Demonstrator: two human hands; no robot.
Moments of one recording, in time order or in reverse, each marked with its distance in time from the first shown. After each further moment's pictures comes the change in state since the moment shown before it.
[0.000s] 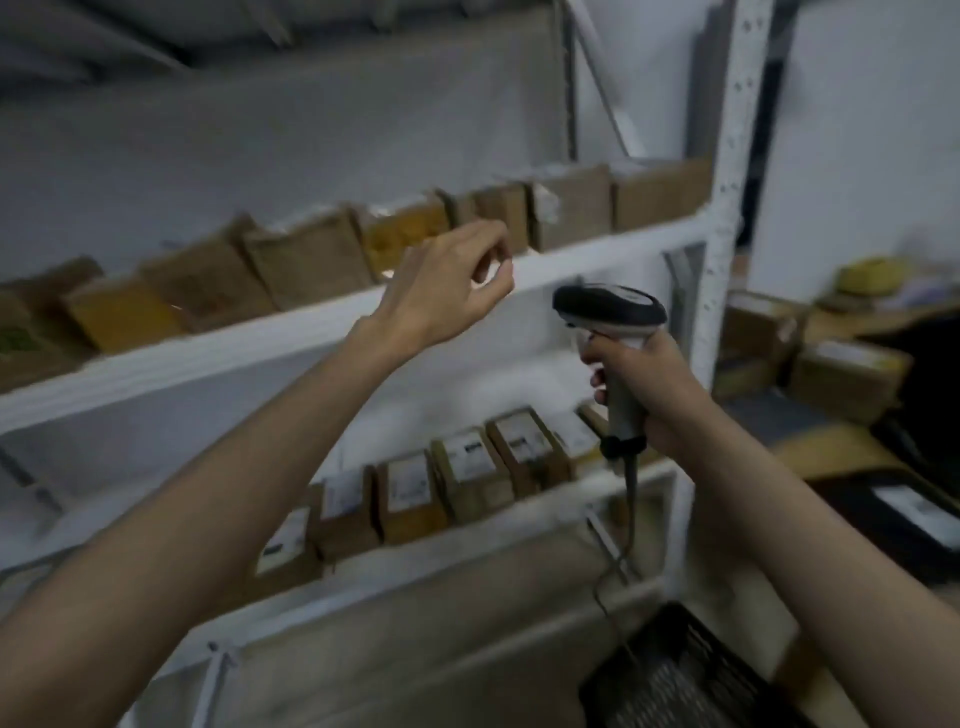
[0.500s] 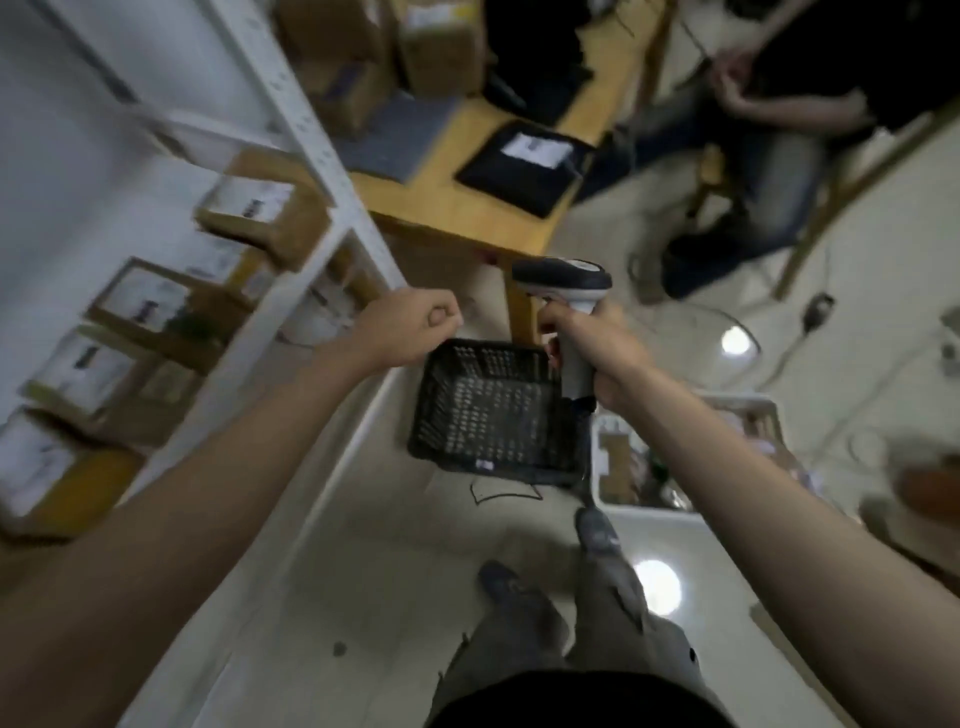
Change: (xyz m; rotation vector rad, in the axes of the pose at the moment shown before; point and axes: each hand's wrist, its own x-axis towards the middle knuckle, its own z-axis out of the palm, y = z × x) left_hand -0.145 0.241 0.282 -0.596 -1.107 0.233; right_hand -0.196 0.204 -0.200 0.092 0.800 0.446
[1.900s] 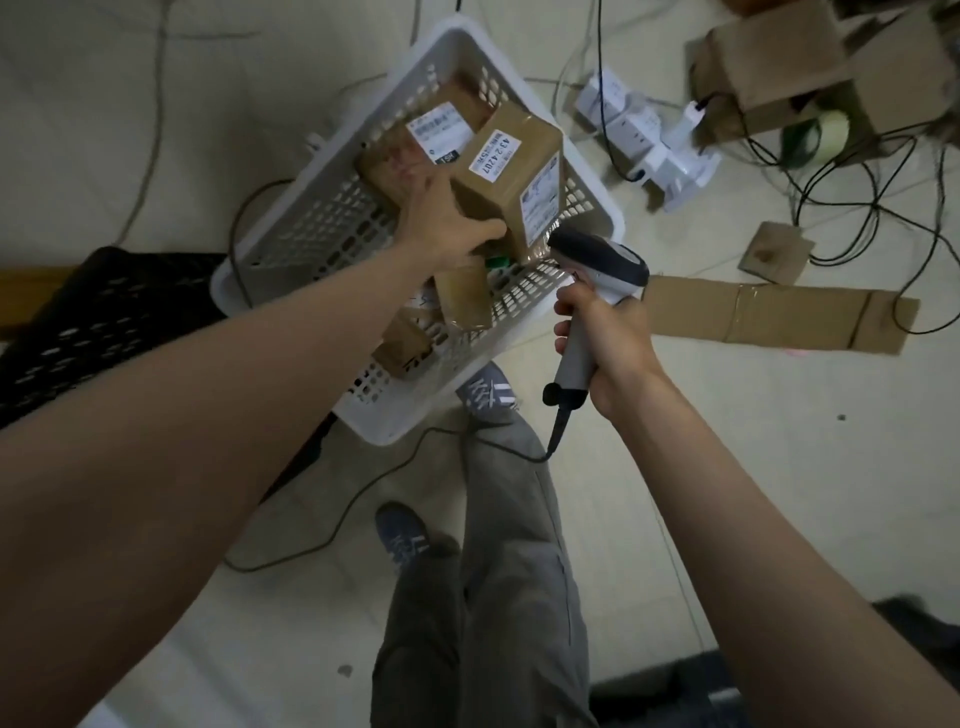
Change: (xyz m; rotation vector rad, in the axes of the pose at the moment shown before) left_hand 0.387 0.280 0.715 -0.057 -0.615 0.075; right_hand 0.166 0.492 -0.443 0.644 0.912 0.626
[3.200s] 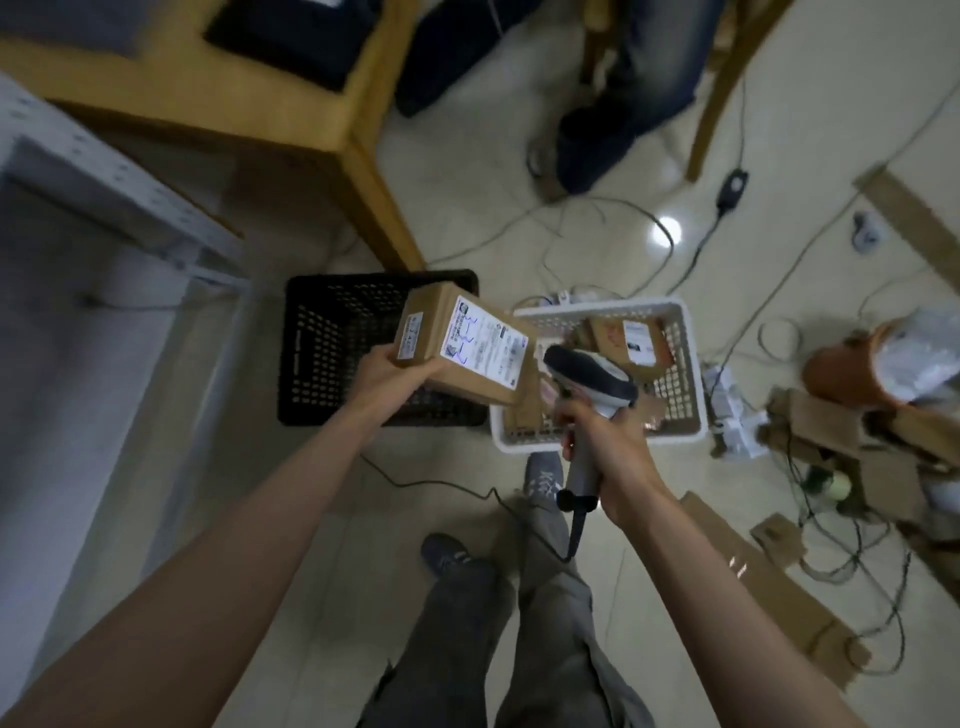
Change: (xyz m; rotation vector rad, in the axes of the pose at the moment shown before) left_hand -0.487 -0.130 -0.180 -0.955 0.570 -0.424; right_hand -0.381 0.002 0.035 -0.547 -0.546 -0.352
